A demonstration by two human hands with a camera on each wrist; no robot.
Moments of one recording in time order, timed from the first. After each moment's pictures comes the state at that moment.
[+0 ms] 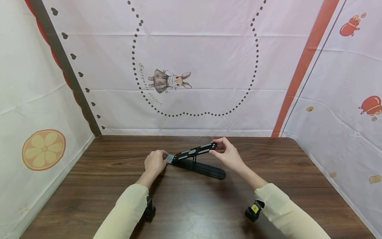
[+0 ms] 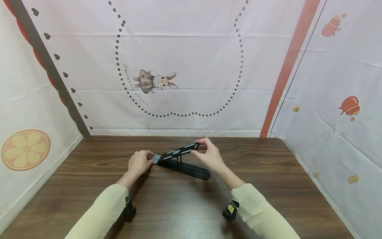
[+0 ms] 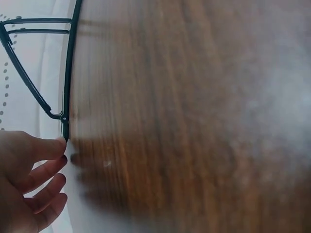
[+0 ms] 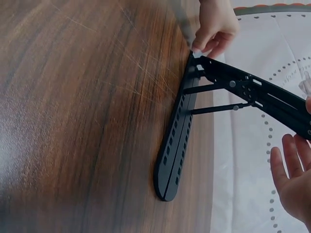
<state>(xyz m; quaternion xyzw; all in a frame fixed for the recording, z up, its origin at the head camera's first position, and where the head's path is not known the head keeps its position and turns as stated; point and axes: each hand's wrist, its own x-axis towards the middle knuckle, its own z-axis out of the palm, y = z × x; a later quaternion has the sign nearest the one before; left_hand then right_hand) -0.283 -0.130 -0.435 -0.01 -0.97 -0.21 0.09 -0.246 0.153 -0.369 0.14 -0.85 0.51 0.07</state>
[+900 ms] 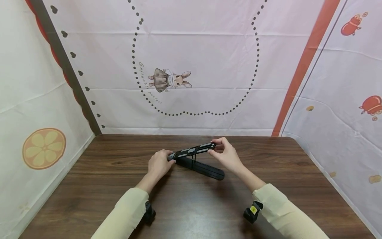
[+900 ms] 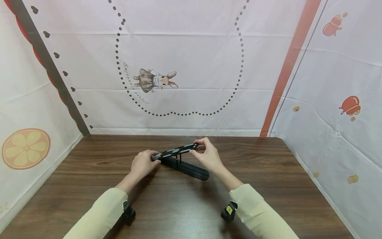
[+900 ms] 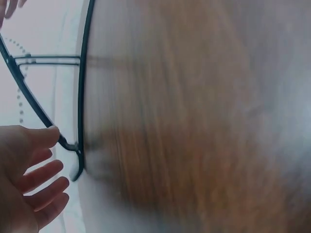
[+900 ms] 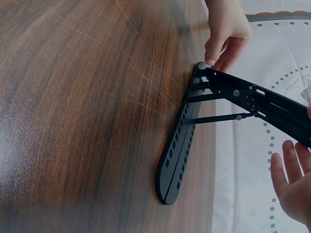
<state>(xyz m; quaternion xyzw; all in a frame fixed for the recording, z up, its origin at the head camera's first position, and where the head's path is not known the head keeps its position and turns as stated) -0.268 -0.116 -0.428 -0.06 -0.97 -0.22 0.12 -0.216 0.136 -0.338 0.14 -0.85 0.50 0.09</state>
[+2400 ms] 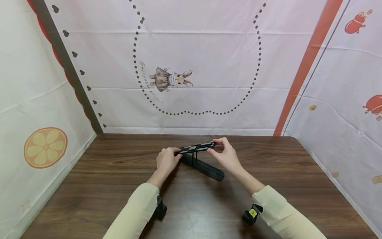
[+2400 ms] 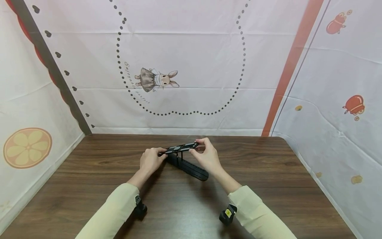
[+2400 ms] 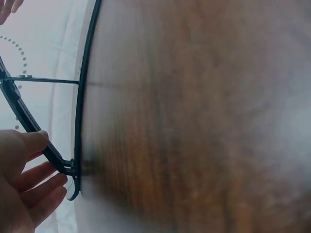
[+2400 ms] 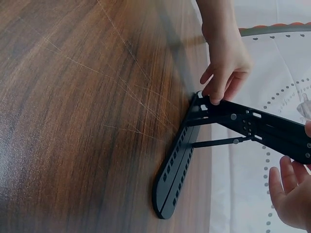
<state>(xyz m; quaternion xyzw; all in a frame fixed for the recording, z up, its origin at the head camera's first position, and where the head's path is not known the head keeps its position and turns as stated) -0.283 -0.092 -0.432 -0.03 -0.96 -0.26 0.14 -0.237 0.135 -0.369 0.10 -0.84 0.53 0.11</state>
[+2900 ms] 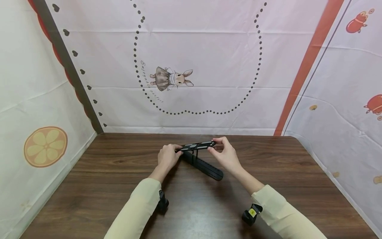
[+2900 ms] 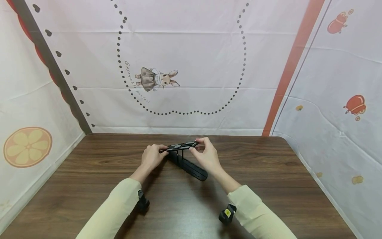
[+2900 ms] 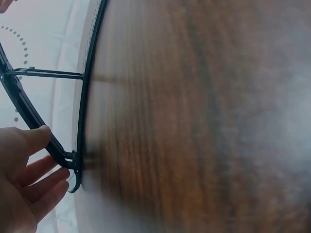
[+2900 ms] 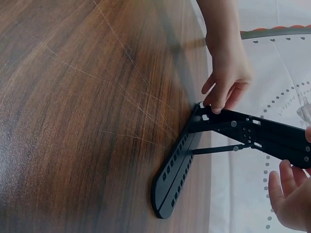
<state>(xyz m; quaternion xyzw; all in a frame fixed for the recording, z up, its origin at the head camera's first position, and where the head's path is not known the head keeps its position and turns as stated) -0.296 -0.092 -0.429 -0.04 -0.96 -0.26 0.12 -0.239 0.133 -0.370 0.10 -0.84 0.52 0.12</state>
